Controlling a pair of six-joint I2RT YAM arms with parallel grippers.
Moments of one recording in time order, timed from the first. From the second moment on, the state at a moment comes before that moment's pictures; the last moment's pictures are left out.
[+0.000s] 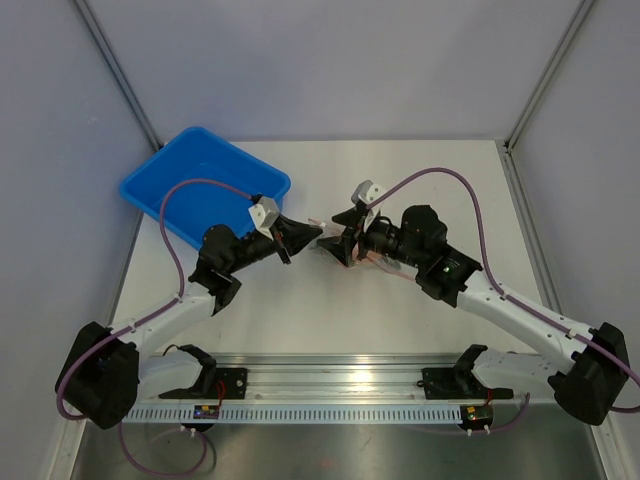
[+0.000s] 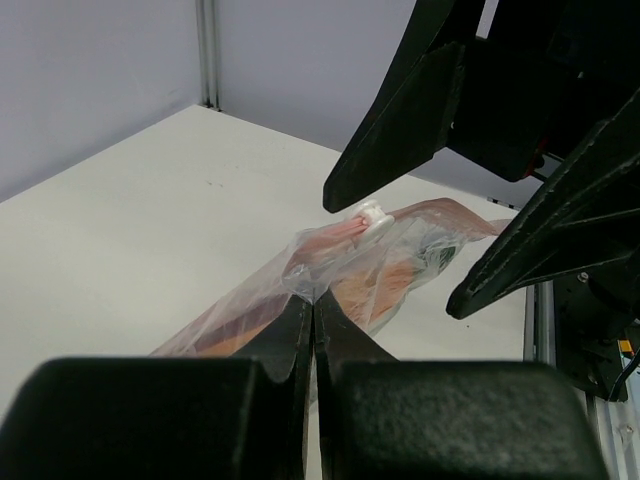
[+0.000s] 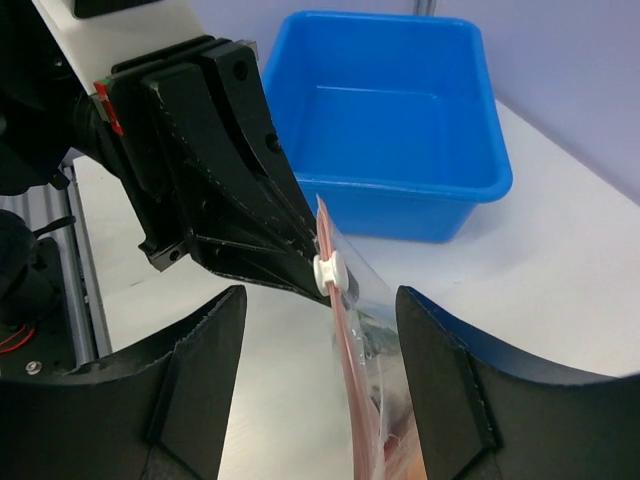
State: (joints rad) left arm -0.53 1.13 0.54 0.77 0.62 -0.24; right arm 0.78 1.12 0.90 0.16 -0.30 -0.01
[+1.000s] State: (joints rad) left arm -0.53 1.12 0.55 0.75 0.62 -0.24; right arm 0.80 1.17 0.89 0.26 -0.24 -0.06
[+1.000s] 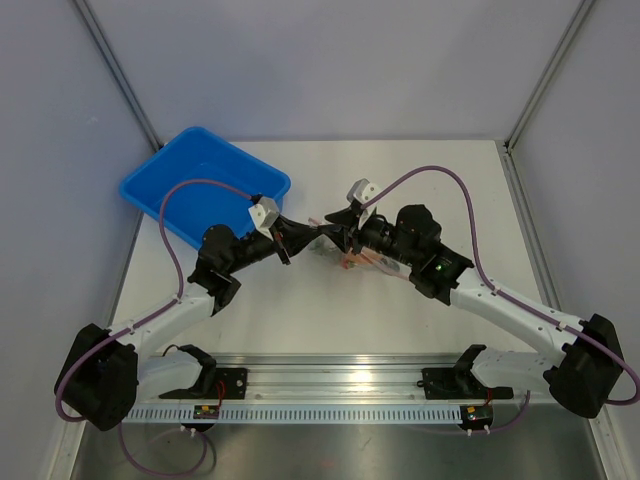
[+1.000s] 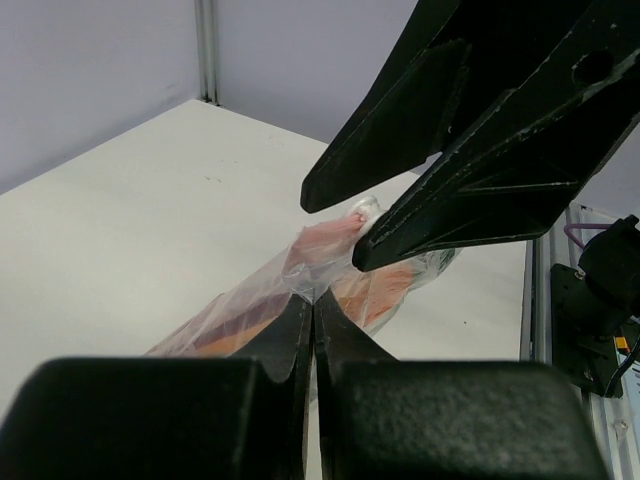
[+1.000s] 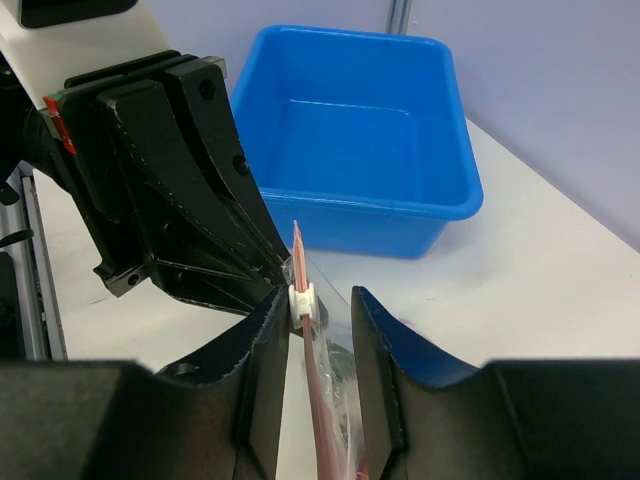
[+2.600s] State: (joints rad) left arm -0.45 1.02 0.64 0.44 0.51 -0.36; right arm 0.80 1.16 0.88 0.23 -0.23 -0.06
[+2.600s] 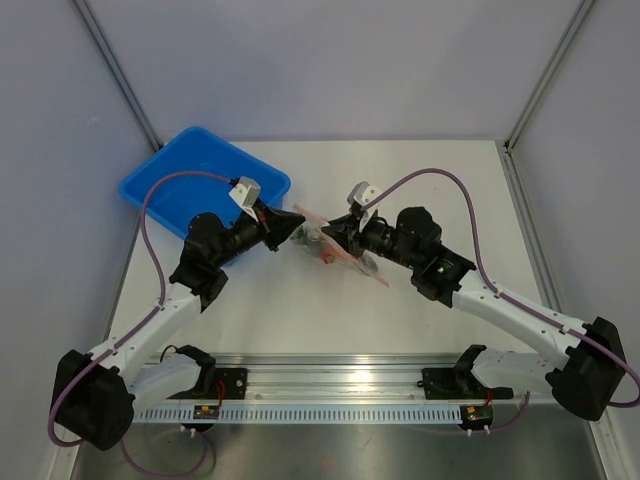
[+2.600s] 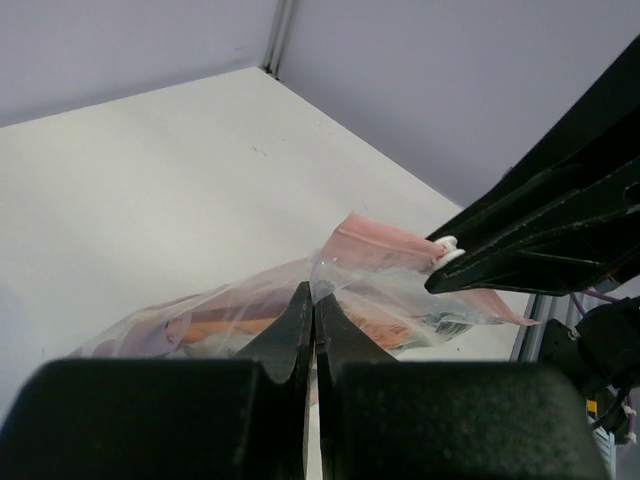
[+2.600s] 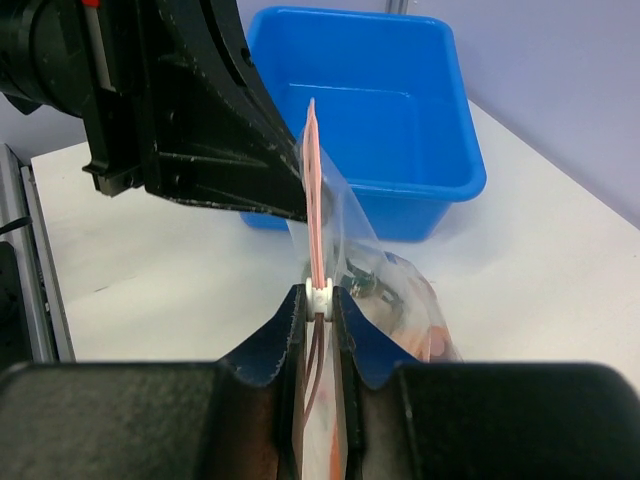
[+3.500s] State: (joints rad) left arm -0.25 0.96 0.58 0.33 0.29 -0.49; right arm 0.80 1.09 0.86 0.11 -0.22 -0.06
